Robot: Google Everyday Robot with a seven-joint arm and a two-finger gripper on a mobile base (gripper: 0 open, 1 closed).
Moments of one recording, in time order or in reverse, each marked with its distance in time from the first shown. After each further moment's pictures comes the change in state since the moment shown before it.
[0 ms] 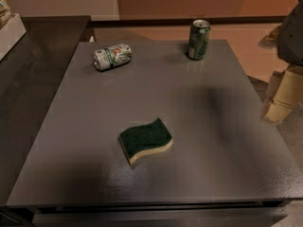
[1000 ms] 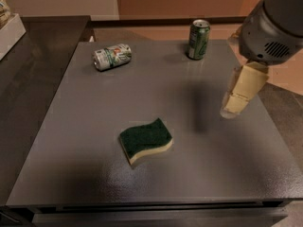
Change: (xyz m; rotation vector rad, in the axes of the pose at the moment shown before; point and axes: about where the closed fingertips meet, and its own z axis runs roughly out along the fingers) arm -0.055 -0.011 0.024 0.001 -0.090 -0.010
